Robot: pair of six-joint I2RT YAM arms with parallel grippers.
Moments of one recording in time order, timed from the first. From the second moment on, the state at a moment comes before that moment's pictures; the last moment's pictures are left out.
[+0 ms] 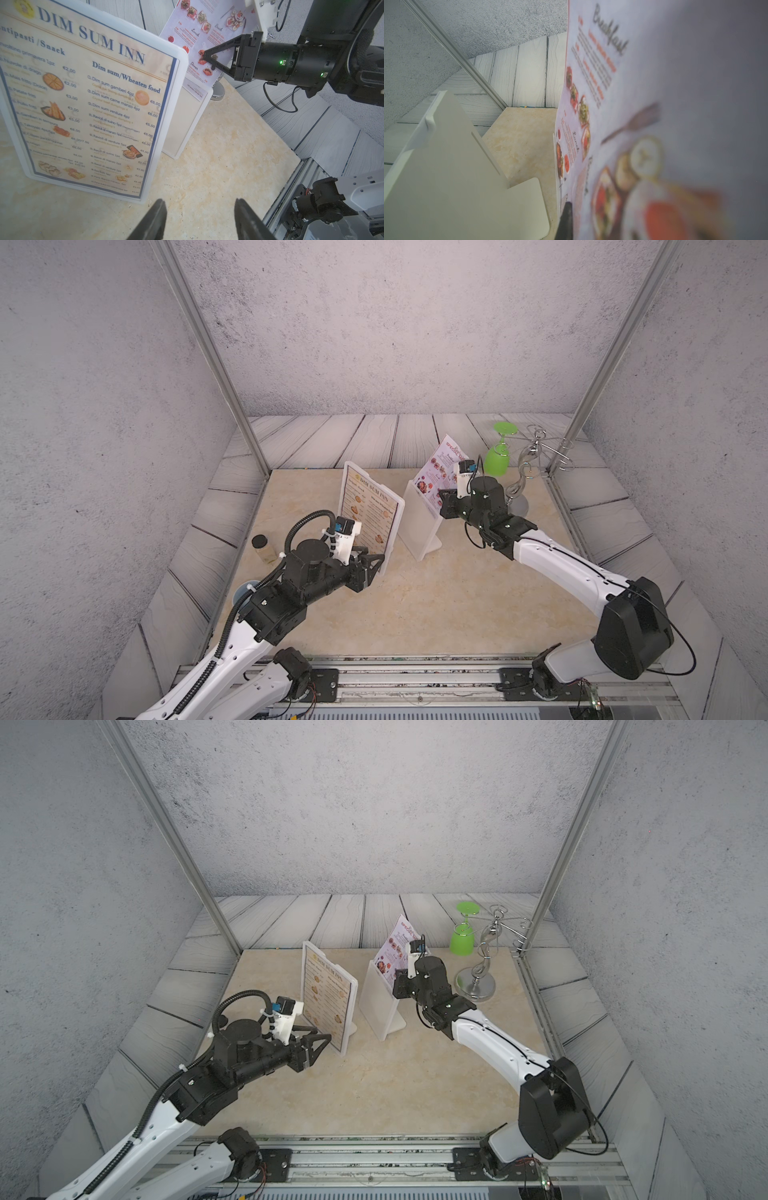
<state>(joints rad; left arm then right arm) -0.68 0.73 0.79 -0.43 0.15 -0.34 0.55 1.47 1.14 -0.04 0.01 0.33</state>
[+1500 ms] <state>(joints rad) -0.69 0.73 0.78 -0.43 0.15 -0.34 0.56 1.51 1.17 -0.08 -0.05 0.31</state>
